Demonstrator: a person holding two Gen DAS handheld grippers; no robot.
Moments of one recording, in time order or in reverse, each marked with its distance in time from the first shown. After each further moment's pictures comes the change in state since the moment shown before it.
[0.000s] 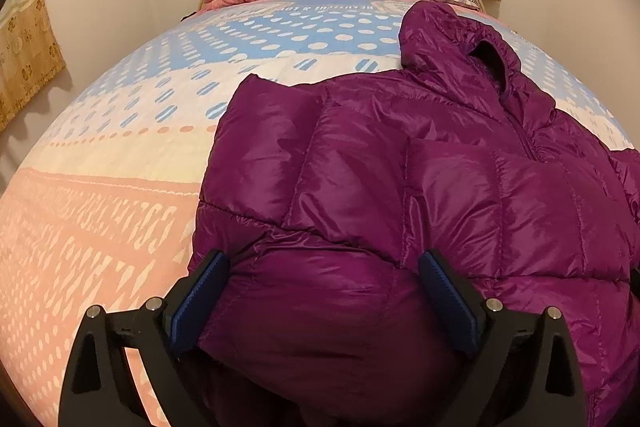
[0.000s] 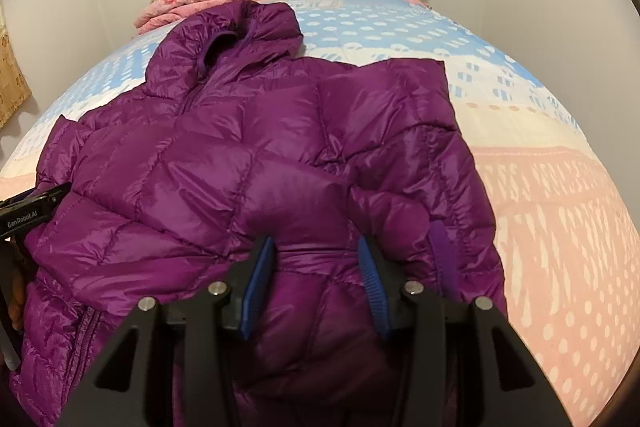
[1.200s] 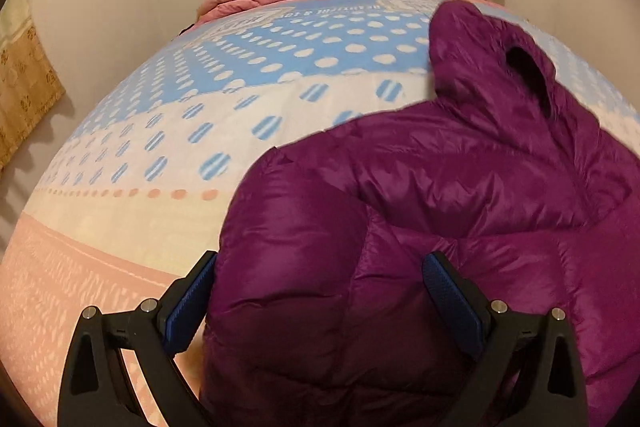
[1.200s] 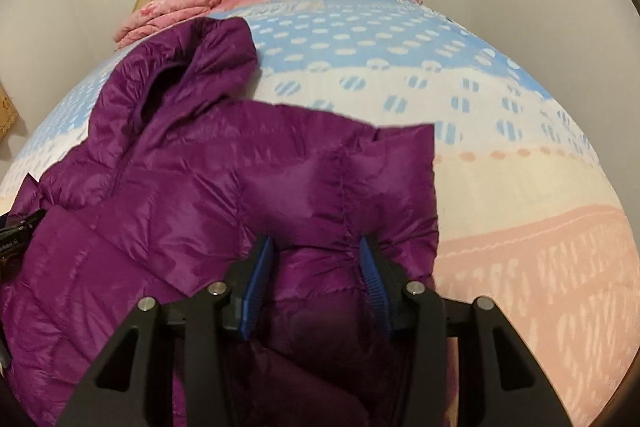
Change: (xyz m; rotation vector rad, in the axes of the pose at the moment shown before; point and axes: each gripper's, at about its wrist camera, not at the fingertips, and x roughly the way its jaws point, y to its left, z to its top) left arm 0.035 -0.002 0.049 0.085 -0.002 0.077; right arm 0.049 -0.052 0.059 0.051 0.008 0.006
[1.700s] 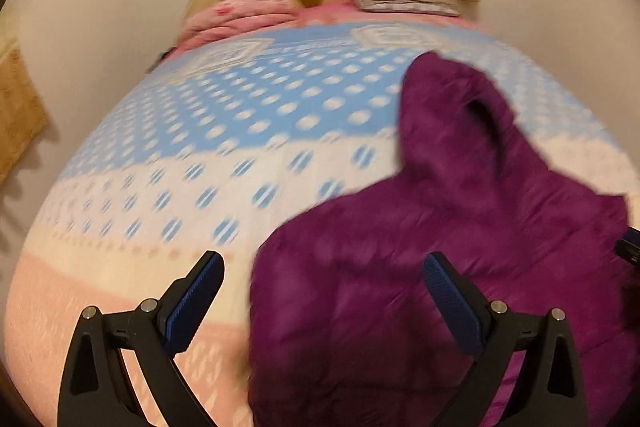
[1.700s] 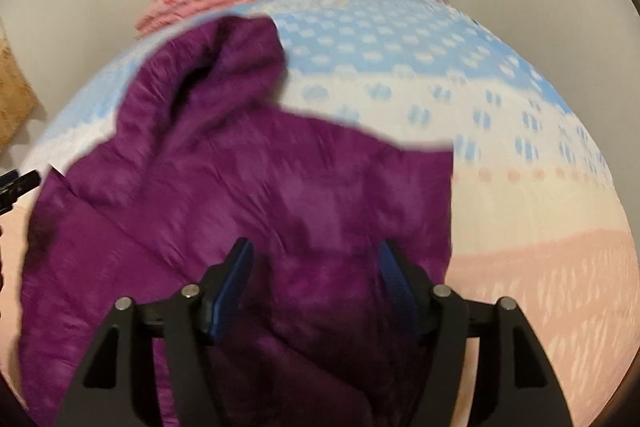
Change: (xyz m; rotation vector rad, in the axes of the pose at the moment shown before) left arm -0.057 0.013 0.063 0.038 -0.030 -0.144; right arm -0.027 0.007 0.045 -0.061 0.014 0.097
